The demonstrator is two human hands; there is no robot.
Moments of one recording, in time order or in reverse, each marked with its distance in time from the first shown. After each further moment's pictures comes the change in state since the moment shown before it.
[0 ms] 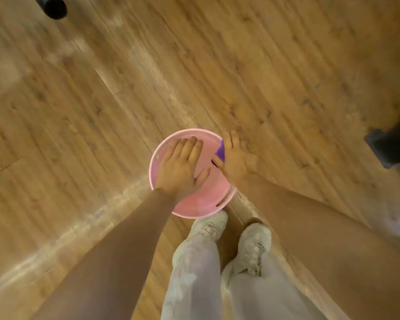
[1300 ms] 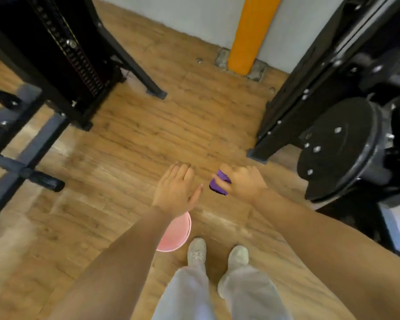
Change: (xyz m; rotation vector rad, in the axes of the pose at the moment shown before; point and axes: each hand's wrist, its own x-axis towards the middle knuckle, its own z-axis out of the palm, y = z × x) left_hand 0.091 0.175 -0.370 -0.173 0.111 0.564; right_hand -0.237 0.082 -0.394 0.136 0.687 0.094
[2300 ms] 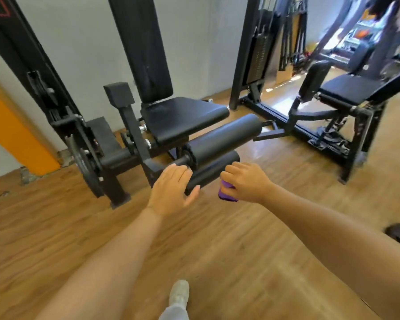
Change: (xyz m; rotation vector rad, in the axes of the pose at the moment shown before) left_hand -0.079 0.478 -0.062 -0.346 0.012 1.112; right_hand -0.503 -0.055 -0.348 -0.571 0.241 0.533
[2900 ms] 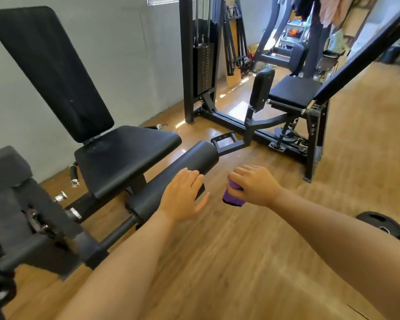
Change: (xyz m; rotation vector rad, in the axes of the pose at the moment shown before) left_hand 0.236 0.022 0.176 -0.147 -0.093 0.226; right_hand -0.041 0.241 0.014 -0.053 -0.061 0.334
